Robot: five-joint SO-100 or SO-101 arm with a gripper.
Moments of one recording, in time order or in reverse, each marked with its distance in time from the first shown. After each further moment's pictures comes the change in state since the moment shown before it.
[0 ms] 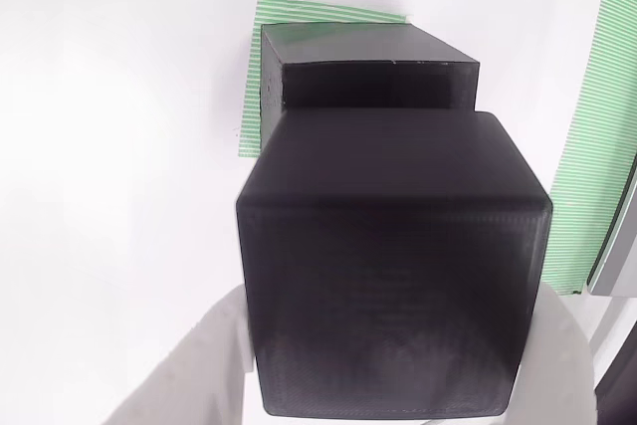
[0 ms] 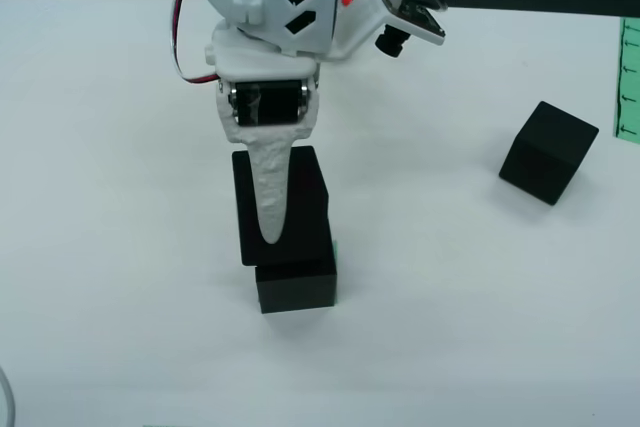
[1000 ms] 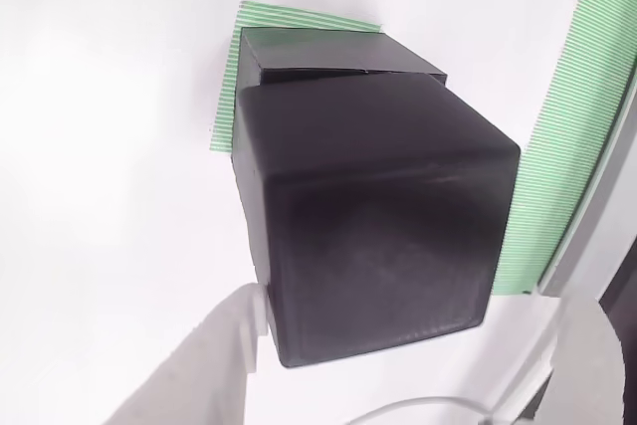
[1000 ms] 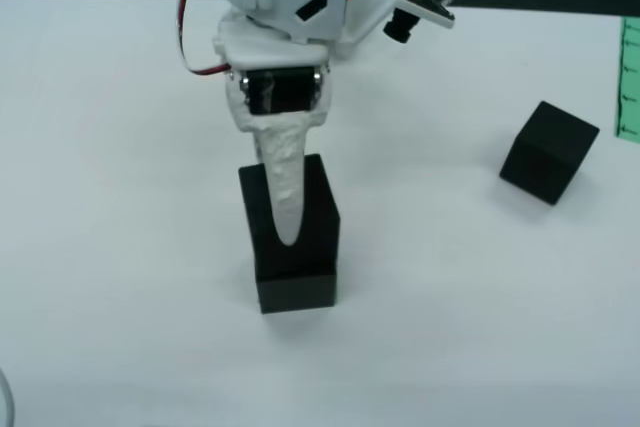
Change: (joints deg) arm -1.0 3.2 -0.8 -0.1 -3.4
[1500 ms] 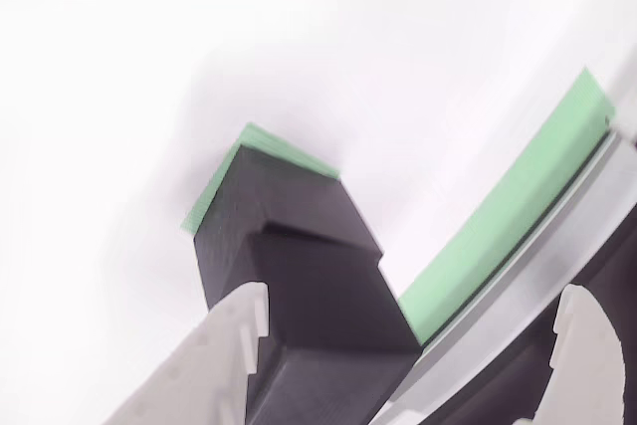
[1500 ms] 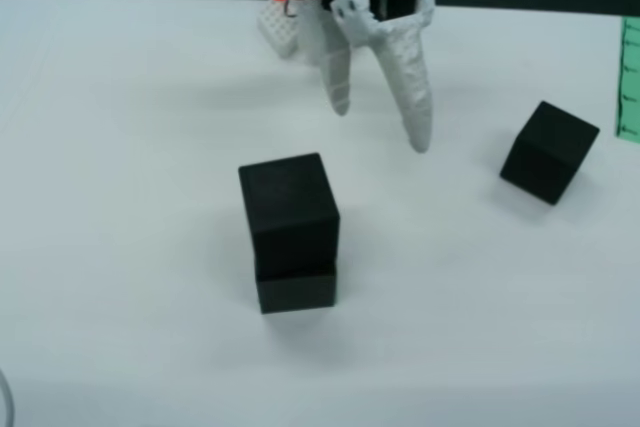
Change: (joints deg) arm -15.0 20.7 16.9 0.0 -9.6
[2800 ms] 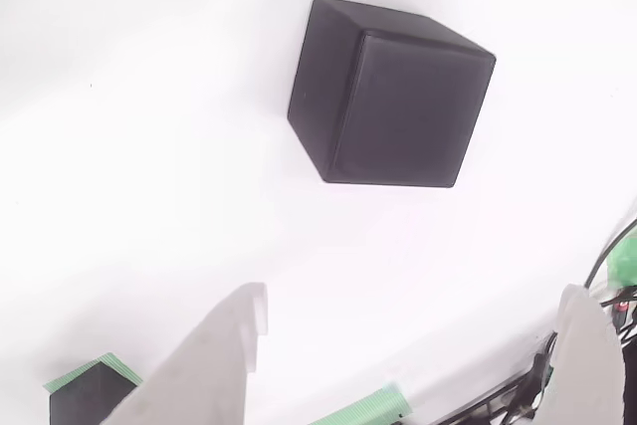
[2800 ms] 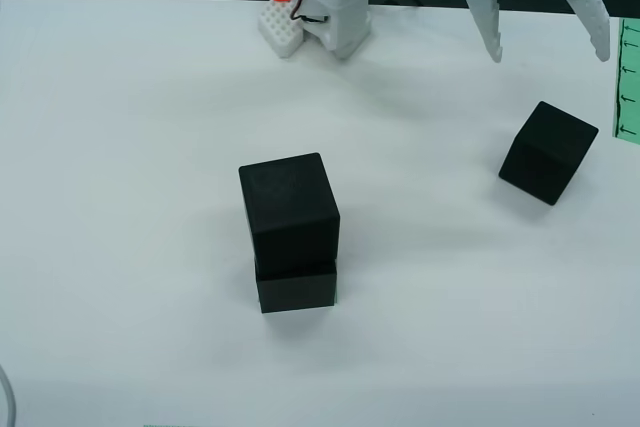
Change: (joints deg) arm -34.8 2.1 3.4 0.0 7.2
